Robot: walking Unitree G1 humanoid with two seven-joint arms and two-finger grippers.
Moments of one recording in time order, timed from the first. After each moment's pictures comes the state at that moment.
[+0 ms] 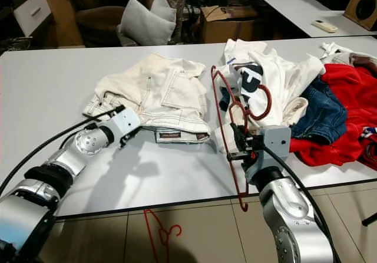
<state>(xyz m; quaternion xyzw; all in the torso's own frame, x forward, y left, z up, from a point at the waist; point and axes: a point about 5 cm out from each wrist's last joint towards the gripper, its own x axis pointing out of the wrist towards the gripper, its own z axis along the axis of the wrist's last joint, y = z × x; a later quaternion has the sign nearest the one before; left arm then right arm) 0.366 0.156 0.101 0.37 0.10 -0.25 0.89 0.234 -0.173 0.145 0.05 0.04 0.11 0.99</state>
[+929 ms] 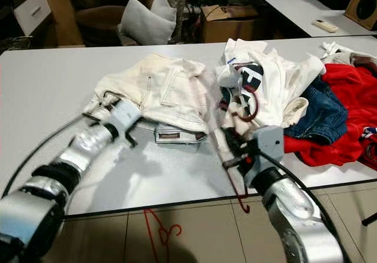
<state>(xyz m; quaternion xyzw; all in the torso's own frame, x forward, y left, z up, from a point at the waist) 0.374 0.149 0.113 0.26 0.09 -0.24 0.93 0.226 -0.166 0.156 0.01 0.03 0.22 0.97</state>
